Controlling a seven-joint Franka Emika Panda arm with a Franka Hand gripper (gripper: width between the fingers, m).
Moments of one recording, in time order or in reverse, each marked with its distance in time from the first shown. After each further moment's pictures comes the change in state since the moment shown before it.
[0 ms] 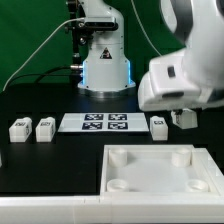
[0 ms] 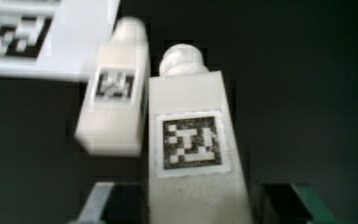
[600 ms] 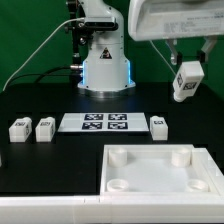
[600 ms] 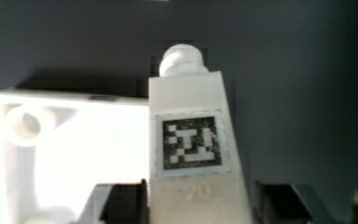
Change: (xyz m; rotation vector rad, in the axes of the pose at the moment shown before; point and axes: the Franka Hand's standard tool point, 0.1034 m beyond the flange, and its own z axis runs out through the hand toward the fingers) arm -0.036 0.010 -0.093 -0.027 0.716 -0.029
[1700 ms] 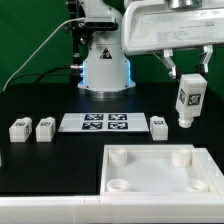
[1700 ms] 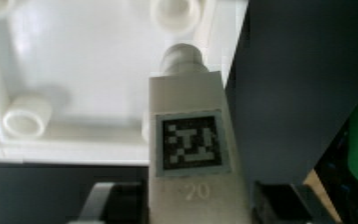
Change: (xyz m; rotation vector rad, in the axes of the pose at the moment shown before) arm 0.061 0.021 0.010 0.015 0.380 -0.060
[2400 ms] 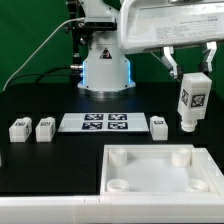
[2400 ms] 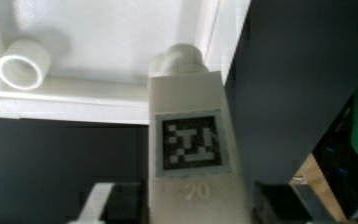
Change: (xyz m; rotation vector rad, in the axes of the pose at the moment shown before) arm 0.005 -0.001 0.015 0.021 0.075 0.007
